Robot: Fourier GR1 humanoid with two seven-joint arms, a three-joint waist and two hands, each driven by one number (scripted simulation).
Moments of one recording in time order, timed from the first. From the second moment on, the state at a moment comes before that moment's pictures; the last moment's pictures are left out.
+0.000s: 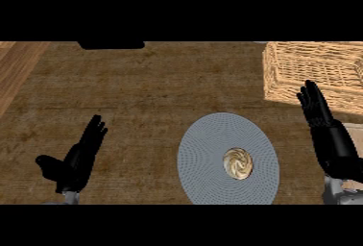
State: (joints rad) left arm 0.01 0.26 -0.18 -1.37 0.33 0.12 -0.12; right arm -0.06 -0.31 0.07 -1.68 -0.10 -0.10 -0.09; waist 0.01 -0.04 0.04
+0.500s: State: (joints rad) left arm -0.02 0.32 -0.23 -1.35 0.28 0.11 0.00; right arm -0.26 -0.21 0.47 -1.70 -0.27 0.35 -0.06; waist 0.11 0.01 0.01
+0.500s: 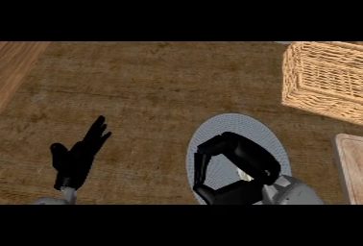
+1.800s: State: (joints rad) left arm 0.07 0.38 -0.18 -1.44 0.28 0.16 0.17; right arm -0.95 -0.68 0.37 -1.81 -0.09 0.92 0.26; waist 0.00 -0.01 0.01
